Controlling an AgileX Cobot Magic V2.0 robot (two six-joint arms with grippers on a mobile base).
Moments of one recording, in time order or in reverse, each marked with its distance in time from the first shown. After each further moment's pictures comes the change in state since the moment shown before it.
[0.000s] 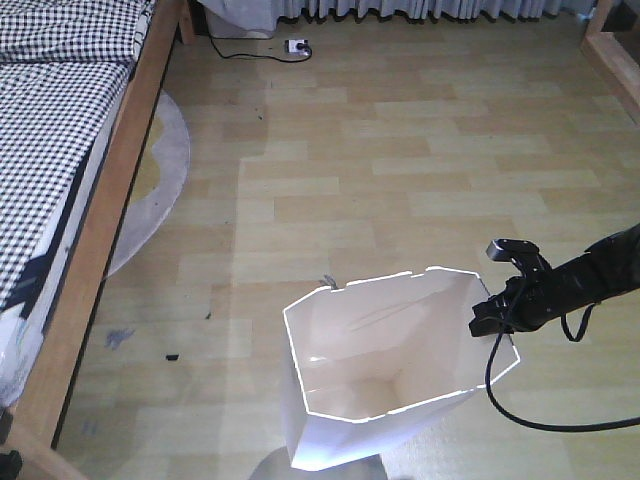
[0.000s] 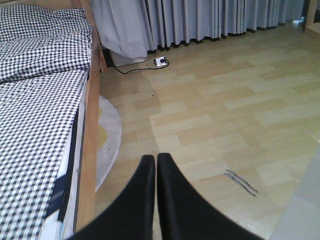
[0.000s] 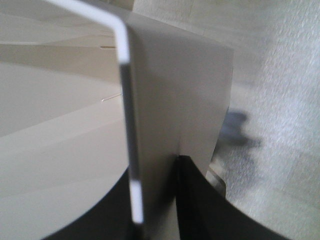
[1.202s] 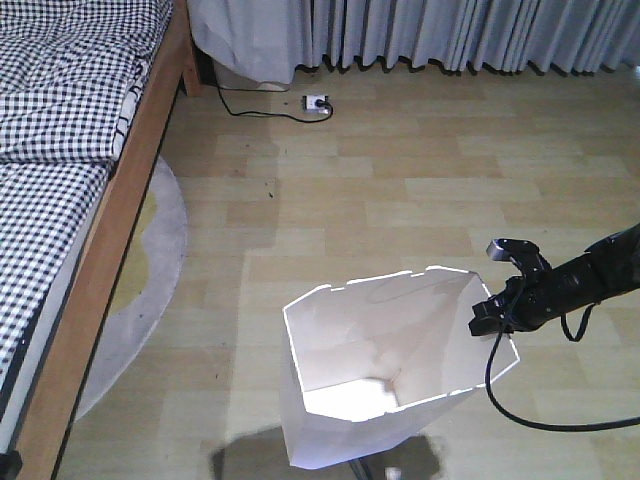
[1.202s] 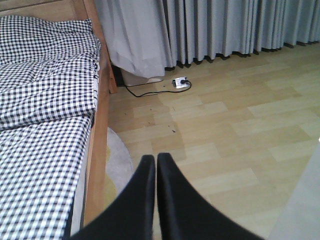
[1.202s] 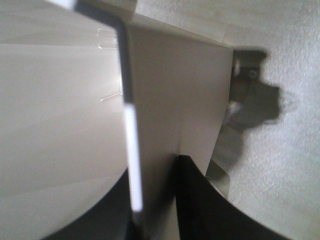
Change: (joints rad) left arm 0.000 0.000 0.000 0.000 0.000 0.000; right arm 0.000 0.000 0.000 0.003 -0.002 0.000
